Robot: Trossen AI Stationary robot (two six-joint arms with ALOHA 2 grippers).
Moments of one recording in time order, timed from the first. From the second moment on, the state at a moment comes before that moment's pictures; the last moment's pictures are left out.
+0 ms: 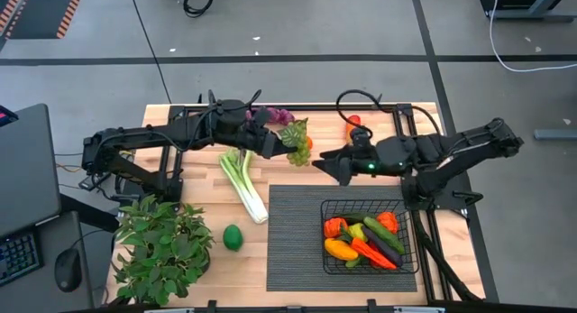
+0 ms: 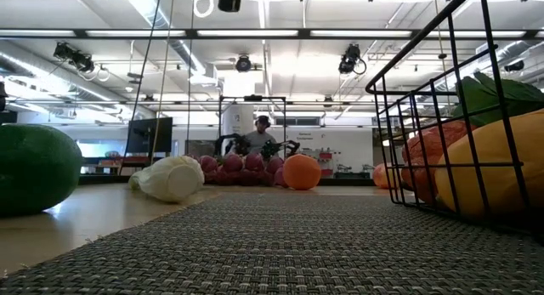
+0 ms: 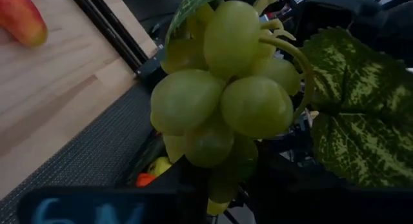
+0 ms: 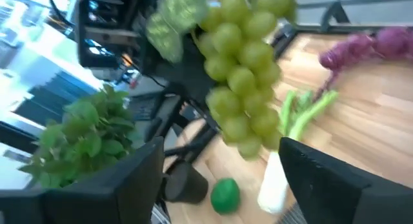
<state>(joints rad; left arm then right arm) 0.15 1.39 1.34 -0.18 0.21 -0.94 0.26 1.19 1.22 -0.34 0.46 0.95</state>
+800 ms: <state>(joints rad) 0.12 1.39 1.34 -0.12 0.20 -0.98 0.06 1.32 1.22 -0.15 0.33 0.78</state>
